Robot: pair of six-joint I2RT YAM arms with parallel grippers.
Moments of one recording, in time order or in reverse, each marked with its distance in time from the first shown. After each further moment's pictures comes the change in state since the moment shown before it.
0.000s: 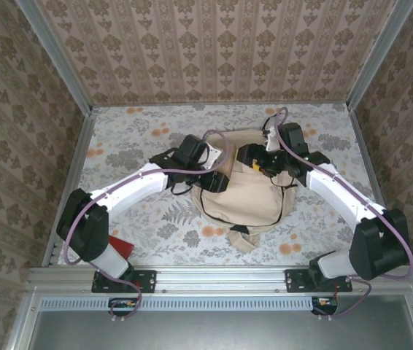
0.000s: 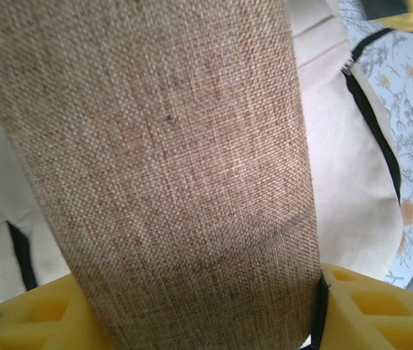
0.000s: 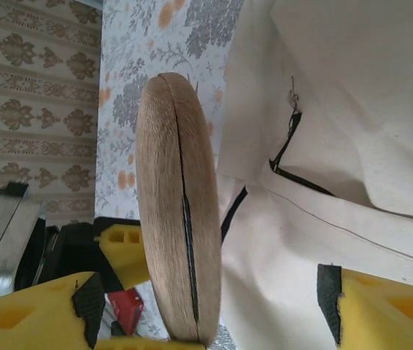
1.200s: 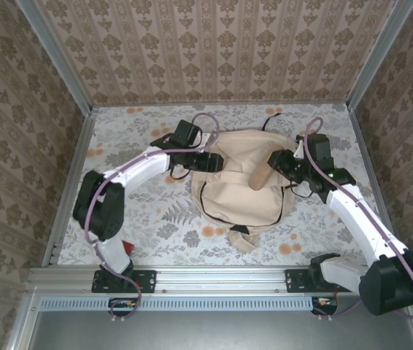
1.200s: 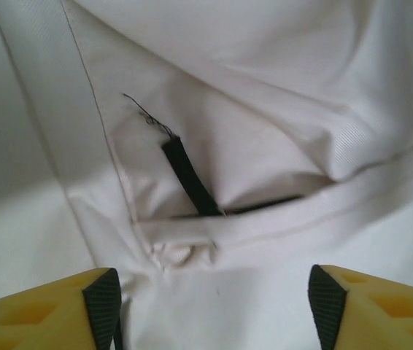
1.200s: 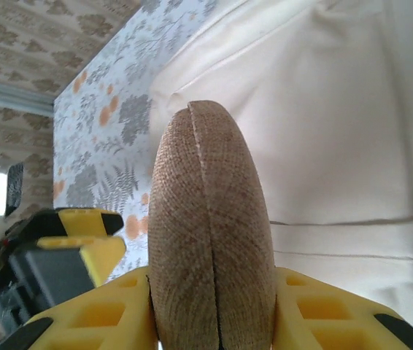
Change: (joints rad) left arm 0.158 0.221 0.168 0.016 0.015 -0.123; right arm -0.136 -0.293 -0.153 -0.098 0.252 0.037
